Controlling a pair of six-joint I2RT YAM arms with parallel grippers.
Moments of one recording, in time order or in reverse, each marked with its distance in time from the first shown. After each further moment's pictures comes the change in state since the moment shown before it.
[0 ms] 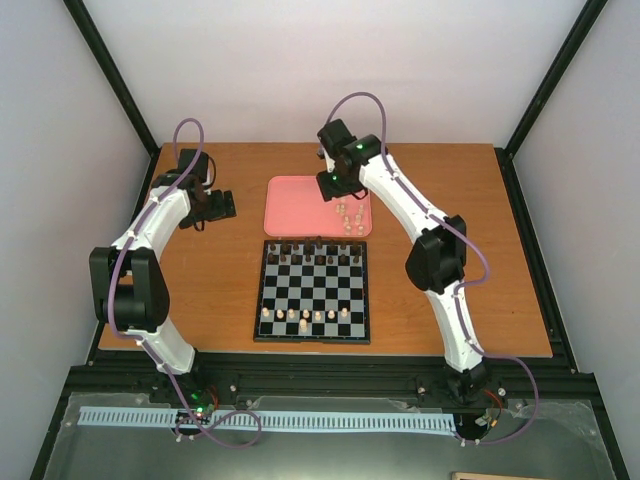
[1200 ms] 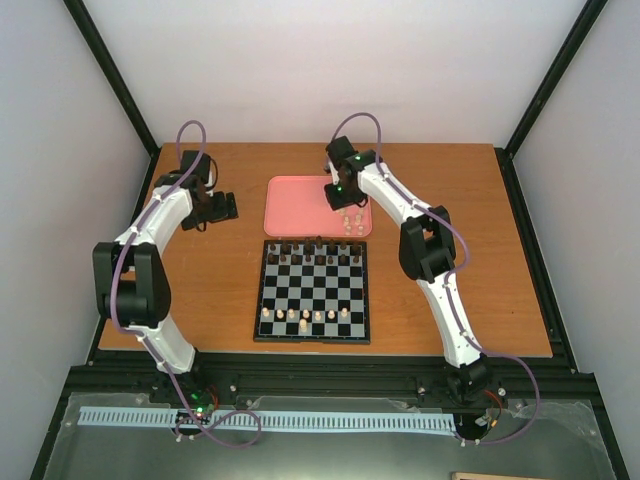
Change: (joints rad) left arm 0.000 0.027 -0.001 0.005 0.024 0.000; right arm -0.084 0.198 -0.048 0.180 -0.049 -0.072
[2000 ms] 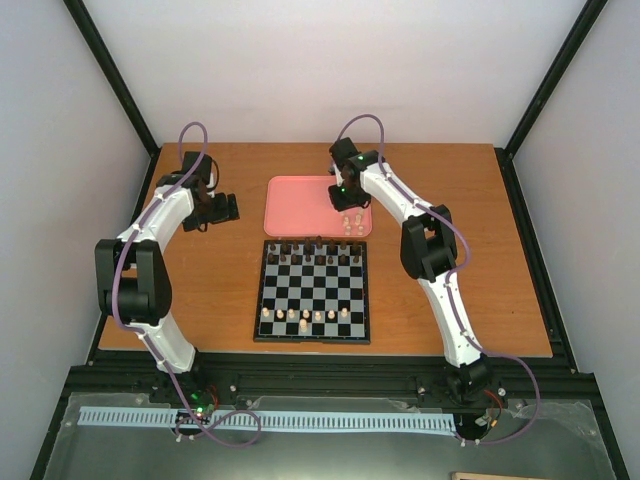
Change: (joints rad) left arm 0.000 0.024 0.000 0.003 0.014 0.000; right arm -0.016 0.000 -0.031 -0.023 0.012 0.019
